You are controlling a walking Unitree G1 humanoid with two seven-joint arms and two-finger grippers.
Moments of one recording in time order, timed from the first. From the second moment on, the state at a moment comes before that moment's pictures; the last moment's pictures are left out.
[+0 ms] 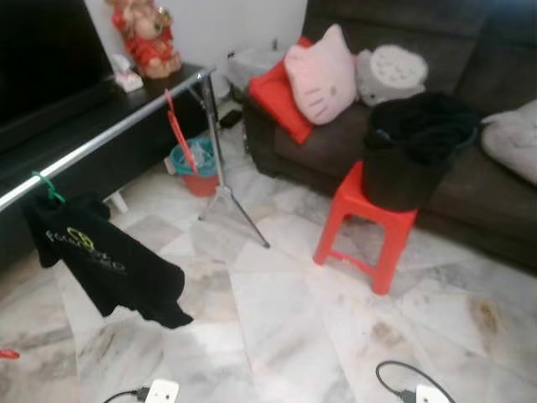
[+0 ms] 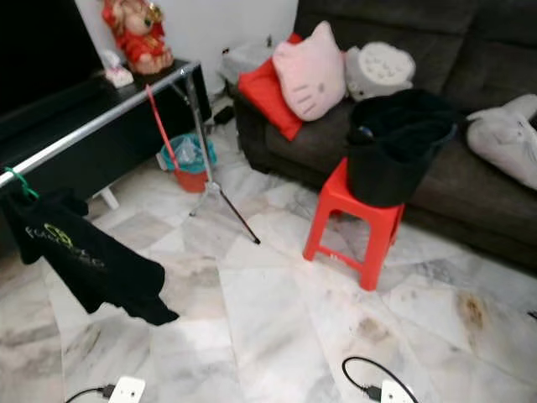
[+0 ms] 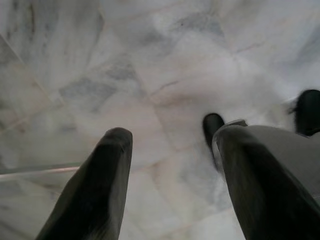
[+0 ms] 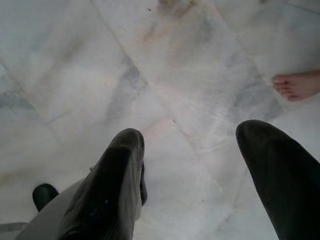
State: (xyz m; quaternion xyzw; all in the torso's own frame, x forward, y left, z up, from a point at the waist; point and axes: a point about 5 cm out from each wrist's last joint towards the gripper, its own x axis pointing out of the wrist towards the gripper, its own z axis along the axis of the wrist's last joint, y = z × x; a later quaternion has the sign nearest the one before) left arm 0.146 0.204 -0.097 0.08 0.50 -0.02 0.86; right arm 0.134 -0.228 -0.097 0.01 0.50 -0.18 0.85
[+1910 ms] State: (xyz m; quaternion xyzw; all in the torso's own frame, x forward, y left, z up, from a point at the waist) left arm 0.145 0.208 -0.097 0.09 0.51 -0.03 0.86; right arm 0.135 -0.220 -0.098 0.00 0.50 -0.15 0.85
